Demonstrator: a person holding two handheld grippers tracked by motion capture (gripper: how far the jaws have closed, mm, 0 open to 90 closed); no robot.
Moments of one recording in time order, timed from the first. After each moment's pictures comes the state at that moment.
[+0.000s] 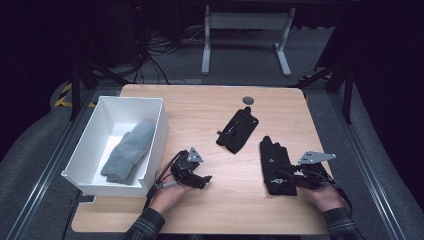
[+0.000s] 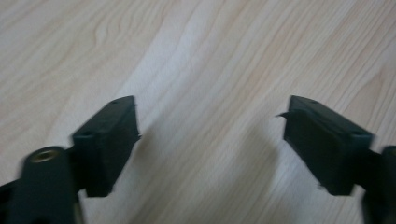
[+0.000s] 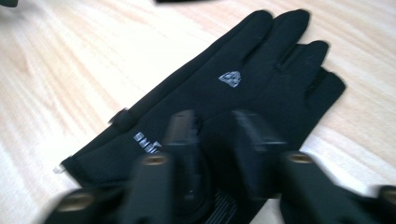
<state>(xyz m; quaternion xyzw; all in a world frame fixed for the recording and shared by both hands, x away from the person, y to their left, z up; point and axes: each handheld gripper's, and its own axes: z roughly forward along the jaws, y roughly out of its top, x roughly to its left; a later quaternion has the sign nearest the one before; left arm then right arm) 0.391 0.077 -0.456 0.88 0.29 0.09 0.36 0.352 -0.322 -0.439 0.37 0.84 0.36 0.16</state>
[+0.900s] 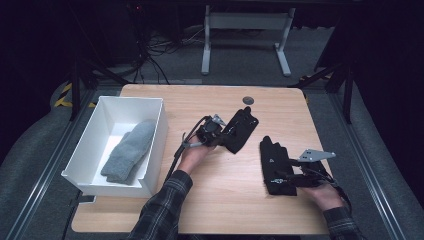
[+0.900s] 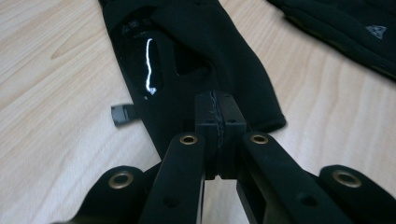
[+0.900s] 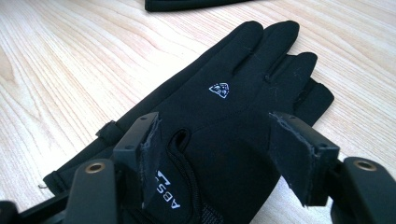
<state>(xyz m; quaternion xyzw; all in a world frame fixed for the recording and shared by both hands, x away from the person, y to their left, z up) 0.502 0.008 -0.441 0.89 0.27 0.06 0.37 0.356 -0.320 -0.438 0.37 0.84 0.36 0.17</state>
